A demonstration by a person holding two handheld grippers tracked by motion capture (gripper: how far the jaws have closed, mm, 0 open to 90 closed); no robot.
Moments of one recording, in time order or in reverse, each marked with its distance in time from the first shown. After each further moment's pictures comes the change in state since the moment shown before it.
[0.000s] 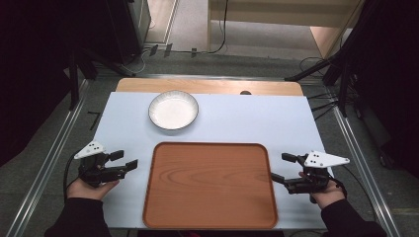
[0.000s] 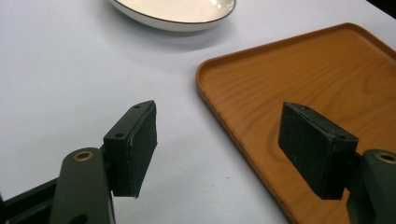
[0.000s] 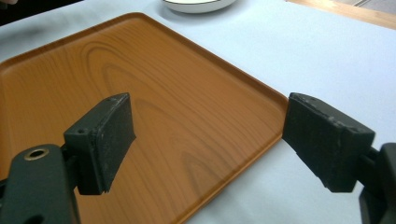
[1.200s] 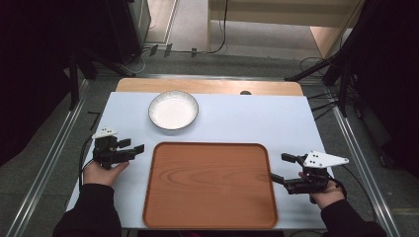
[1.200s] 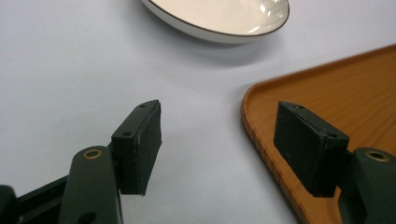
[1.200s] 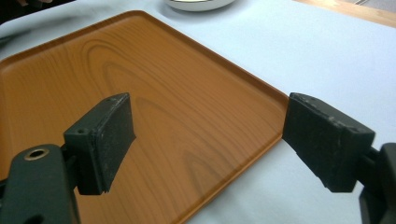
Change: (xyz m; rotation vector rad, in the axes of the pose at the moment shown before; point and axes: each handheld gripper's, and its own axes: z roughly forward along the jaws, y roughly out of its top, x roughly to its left) left arm 0.024 0.023 0.045 0.031 0.068 -0.081; right arm 0.001 0.000 0.001 0.008 0.000 -0.010
